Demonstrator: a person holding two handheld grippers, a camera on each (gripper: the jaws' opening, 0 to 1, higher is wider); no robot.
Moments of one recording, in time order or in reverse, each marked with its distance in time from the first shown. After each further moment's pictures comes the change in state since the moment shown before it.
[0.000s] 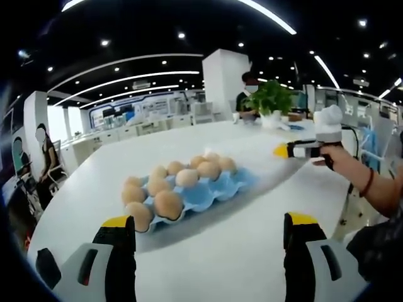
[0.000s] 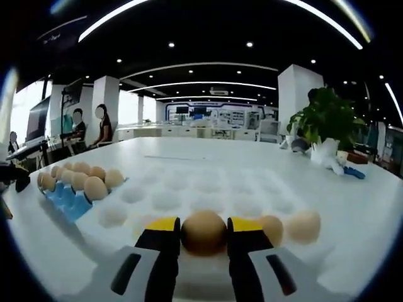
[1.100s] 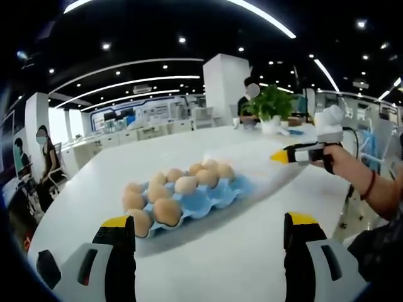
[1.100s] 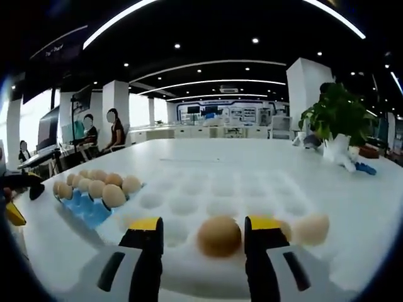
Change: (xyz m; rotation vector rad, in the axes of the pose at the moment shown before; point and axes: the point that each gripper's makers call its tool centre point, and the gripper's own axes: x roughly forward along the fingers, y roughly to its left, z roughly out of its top) left arm -0.004 -0.003 0.011 -0.003 -0.036 0.005; right arm -0.008 0.016 0.007 0.043 0.009 0.103
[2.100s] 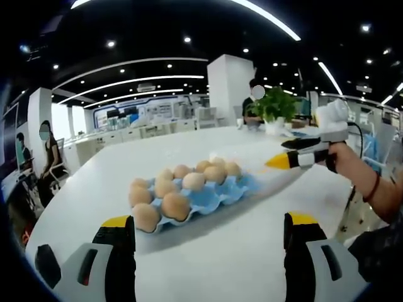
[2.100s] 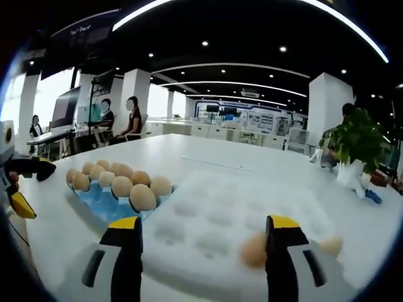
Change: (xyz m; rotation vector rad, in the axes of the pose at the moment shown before) left arm -0.002 0.015 -0.004 -0.030 -0.002 0.012; right arm 0.002 0.050 0.017 -0.145 0.009 0.077
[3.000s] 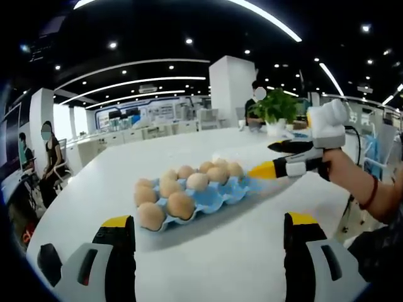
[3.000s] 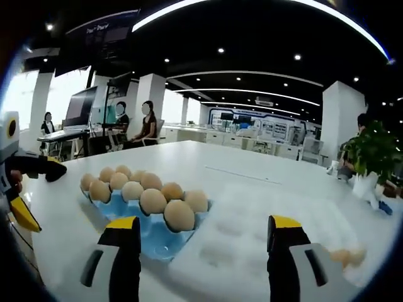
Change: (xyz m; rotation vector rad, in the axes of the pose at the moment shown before) left arm -0.010 0.000 0.001 -0.002 -0.011 0.012; right arm 0.021 0.061 0.018 -0.048 -0.048 0.095
